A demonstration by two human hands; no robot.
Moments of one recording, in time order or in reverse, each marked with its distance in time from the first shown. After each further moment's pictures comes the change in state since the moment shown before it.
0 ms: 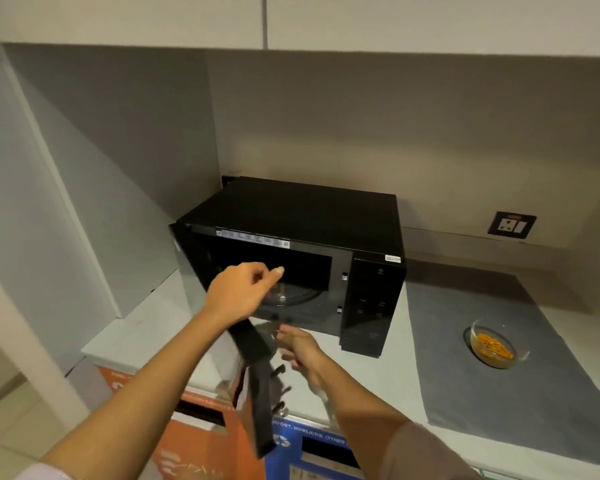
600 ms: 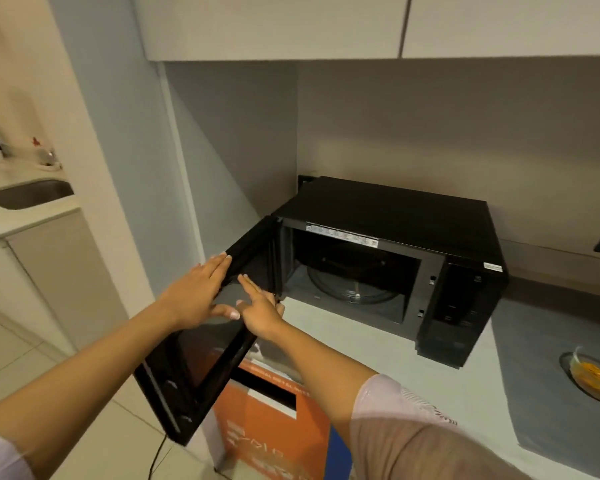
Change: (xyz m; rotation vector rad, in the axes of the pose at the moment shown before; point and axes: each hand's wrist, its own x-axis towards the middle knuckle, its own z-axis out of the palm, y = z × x) left_hand -0.081 -0.148 -0.156 0.628 -0.296 -0.052; right_hand 0.006 -0.067 0.231 -0.647 -0.157 -0.511
